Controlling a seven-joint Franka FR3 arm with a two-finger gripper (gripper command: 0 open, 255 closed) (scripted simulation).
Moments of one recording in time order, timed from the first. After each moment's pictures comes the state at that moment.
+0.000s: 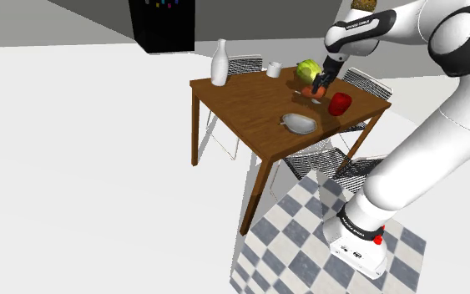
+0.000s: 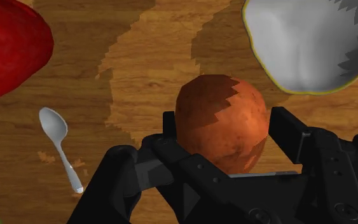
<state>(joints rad) -0.17 -0.07 -0.55 -2.08 -0.03 2.15 -0.55</state>
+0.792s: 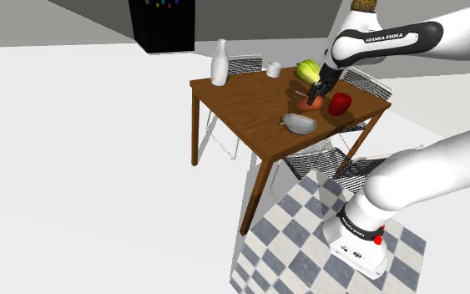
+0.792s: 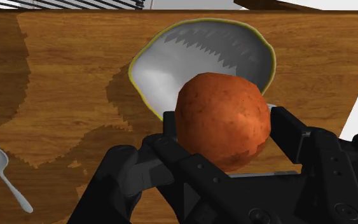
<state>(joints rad) -0.16 -0.47 -0.36 -2.44 -0.21 2.13 -0.24</state>
